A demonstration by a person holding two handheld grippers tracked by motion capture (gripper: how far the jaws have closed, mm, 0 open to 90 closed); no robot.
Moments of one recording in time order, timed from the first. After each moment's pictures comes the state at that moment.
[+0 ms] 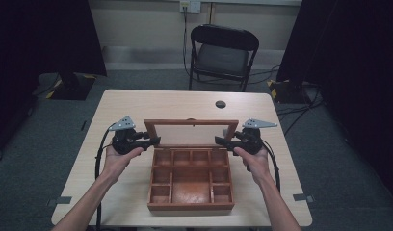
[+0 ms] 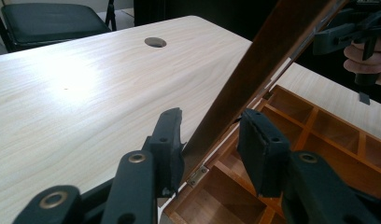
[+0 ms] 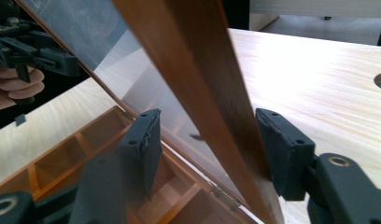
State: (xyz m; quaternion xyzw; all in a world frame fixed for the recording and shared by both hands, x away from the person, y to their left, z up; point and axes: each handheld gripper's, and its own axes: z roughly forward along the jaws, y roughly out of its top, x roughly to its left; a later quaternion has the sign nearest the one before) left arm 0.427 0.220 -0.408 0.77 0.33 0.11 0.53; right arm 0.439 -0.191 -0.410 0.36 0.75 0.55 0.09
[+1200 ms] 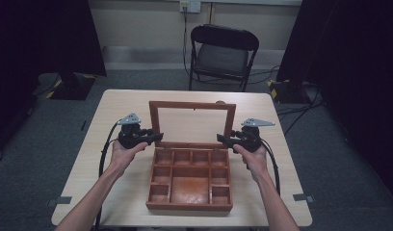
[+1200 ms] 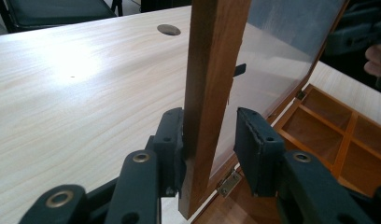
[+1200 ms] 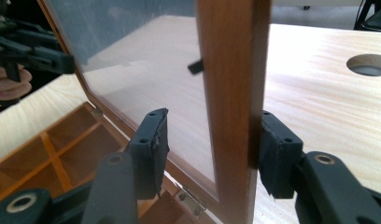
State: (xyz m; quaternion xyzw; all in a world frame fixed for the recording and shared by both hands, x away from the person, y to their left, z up) left arm 0.458 0.215 -0.428 0.77 0.35 0.09 0.52; right arm 0.455 -0.193 -0.427 0.39 0.75 0.52 0.10
